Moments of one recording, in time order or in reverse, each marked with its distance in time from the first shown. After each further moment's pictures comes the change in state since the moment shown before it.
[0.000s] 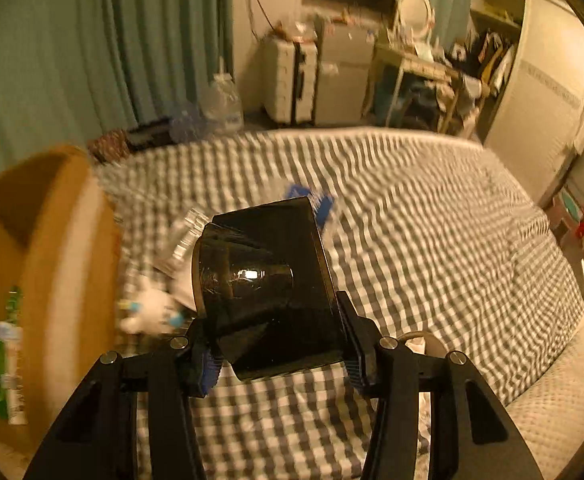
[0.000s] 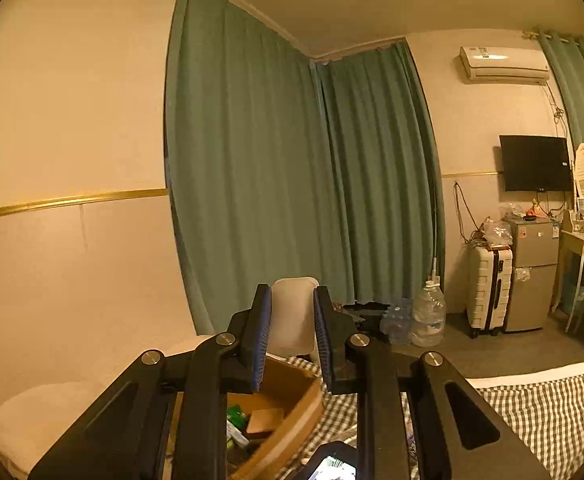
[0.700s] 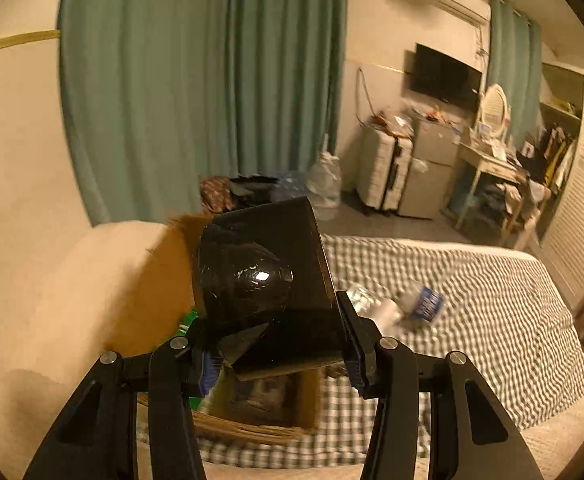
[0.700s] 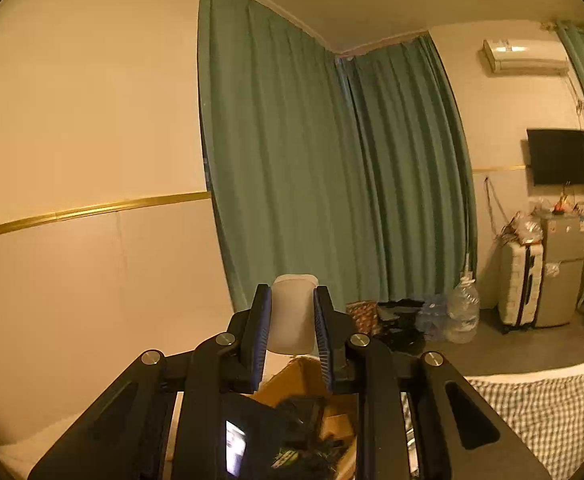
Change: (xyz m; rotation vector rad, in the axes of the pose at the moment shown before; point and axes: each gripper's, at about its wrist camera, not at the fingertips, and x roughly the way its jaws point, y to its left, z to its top) left arm -0.169 0.153 -0.009 -0.221 -0.258 0.237; right arm 0.028 0.081 0.007 0.035 0.031 0.086
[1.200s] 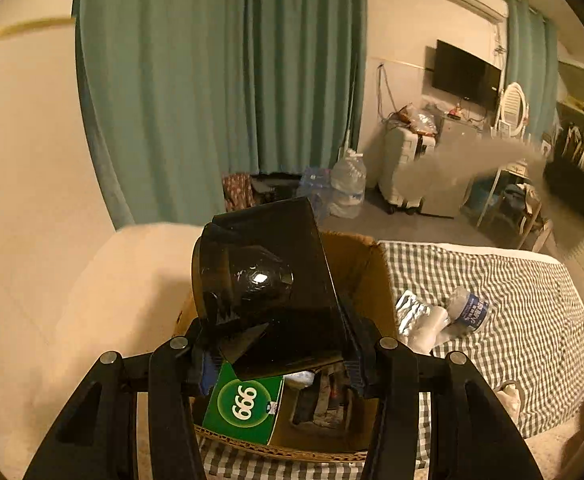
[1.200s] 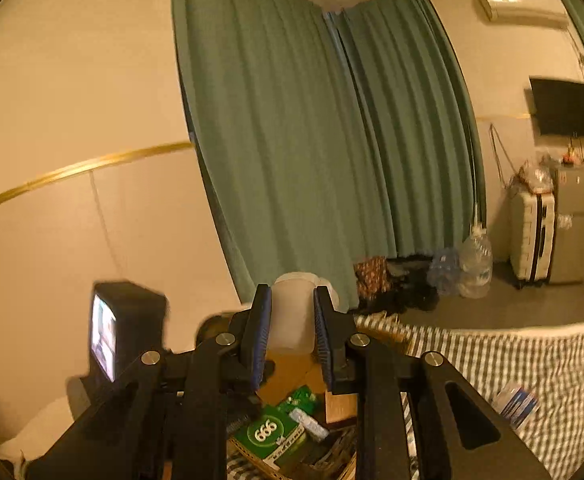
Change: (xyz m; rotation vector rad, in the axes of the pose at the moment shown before) left arm 0.037 0.055 0.015 -0.010 0.043 0.046; right arm 0.090 -0.029 -0.084 0.089 0.159 0.023
